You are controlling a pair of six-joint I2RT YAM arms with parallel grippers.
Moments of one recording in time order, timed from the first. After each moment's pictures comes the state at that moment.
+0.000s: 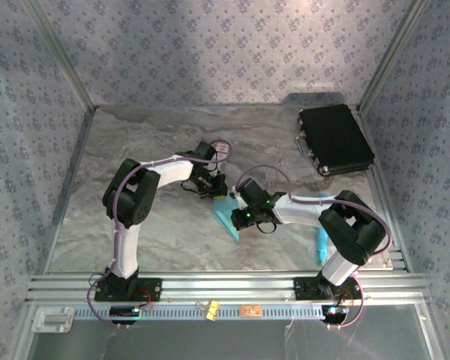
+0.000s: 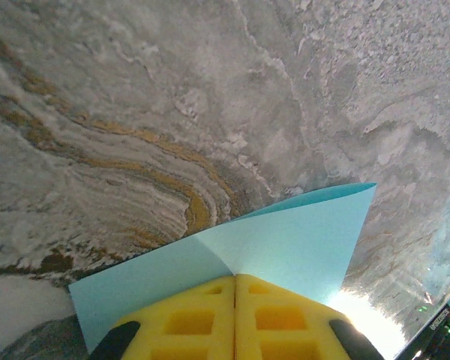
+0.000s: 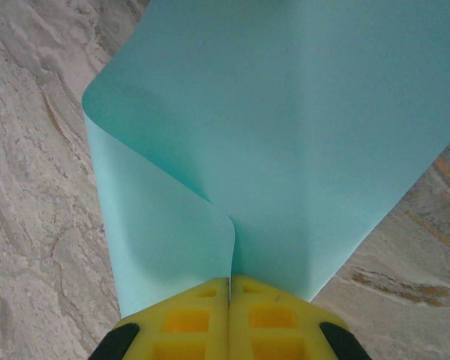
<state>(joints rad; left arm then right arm) -0.57 2.05 1.33 -0.53 0.55 -0.57 0.79 1.64 0.78 -0.20 -0.21 0.40</state>
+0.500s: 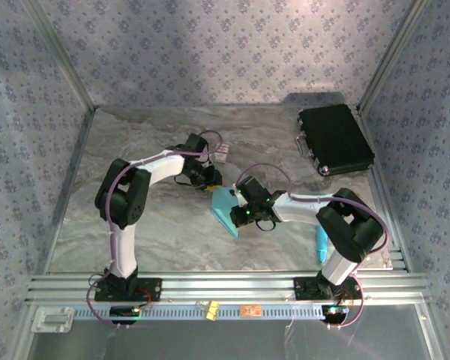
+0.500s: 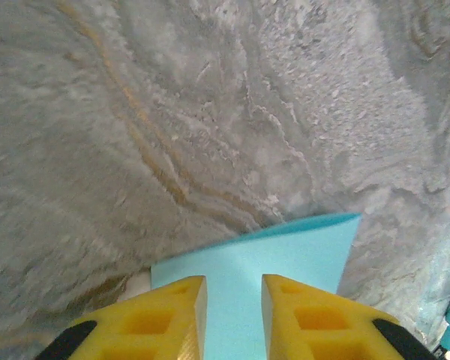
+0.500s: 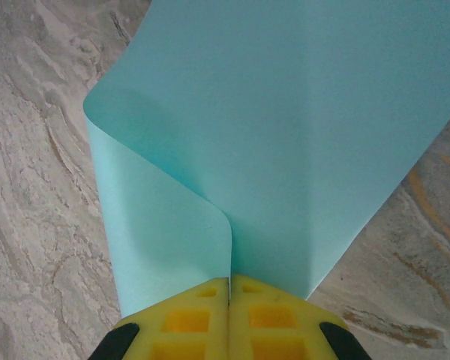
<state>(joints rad) -0.50 1.98 1.32 -0.53 0.48 -0.59 0.77 1.66 0.79 -0.16 -0.23 0.39</state>
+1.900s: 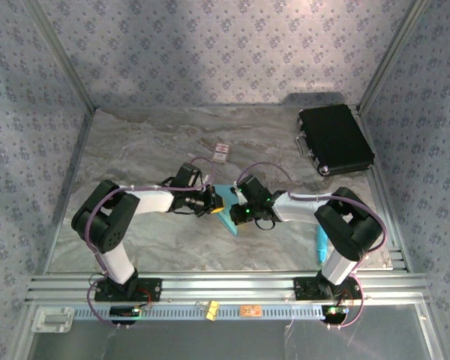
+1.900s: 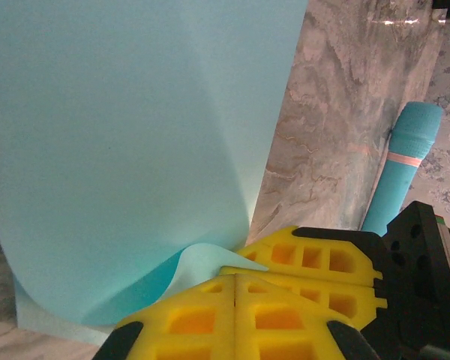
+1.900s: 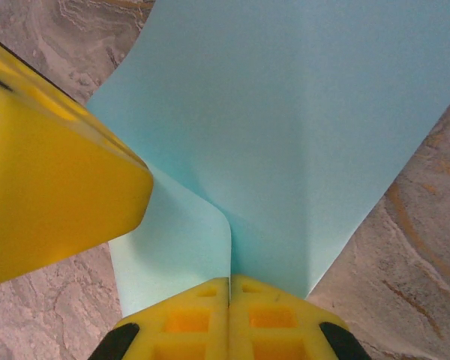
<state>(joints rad) -0.60 1.73 0.78 0.07 0.64 -0.94 0.76 1.67 0.78 -0.10 -0.22 0.42</state>
